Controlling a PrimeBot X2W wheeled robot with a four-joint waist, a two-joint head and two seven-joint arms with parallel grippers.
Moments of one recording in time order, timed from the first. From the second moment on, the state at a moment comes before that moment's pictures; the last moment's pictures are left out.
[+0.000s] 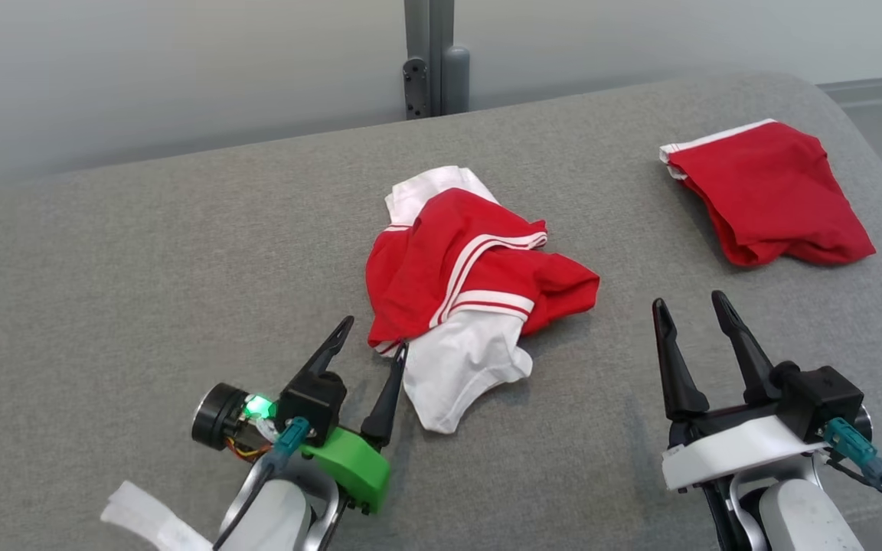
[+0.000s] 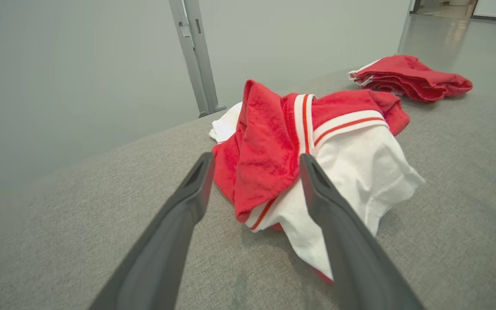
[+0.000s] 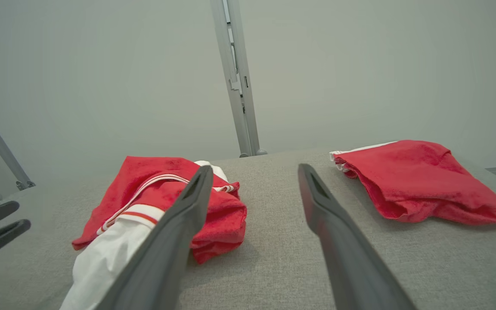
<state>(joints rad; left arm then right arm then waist) -0.26 0.08 -0.43 0.40 -0.12 -0.07 -0.23 -0.07 -0.05 0.08 0.10 0.20 0.13 -0.26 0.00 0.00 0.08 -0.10</state>
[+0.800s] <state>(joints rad) -0.45 0.10 -0.45 0.57 -0.07 -0.03 -0.26 -0.11 -0.05 0.05 0.08 0.21 0.13 -0.26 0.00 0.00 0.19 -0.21</state>
